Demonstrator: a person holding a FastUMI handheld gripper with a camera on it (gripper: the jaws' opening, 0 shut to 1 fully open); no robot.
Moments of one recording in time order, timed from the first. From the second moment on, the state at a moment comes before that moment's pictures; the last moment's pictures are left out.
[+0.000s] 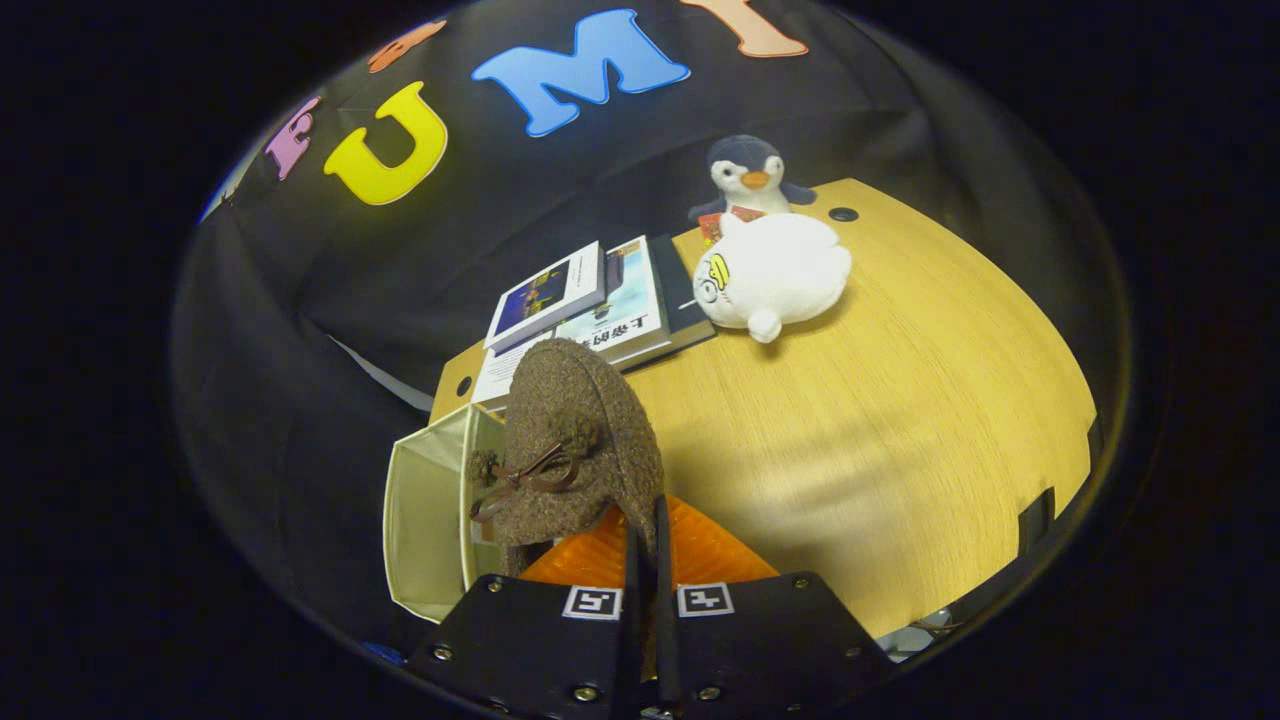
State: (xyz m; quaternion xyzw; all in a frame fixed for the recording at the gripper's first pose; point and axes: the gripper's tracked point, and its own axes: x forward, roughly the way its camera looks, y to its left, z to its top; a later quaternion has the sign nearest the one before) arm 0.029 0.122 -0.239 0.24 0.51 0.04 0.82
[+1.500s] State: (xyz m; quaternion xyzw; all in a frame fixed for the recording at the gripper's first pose) arm 0.025 0.329 -0.226 0.26 0.50 0.12 0.82
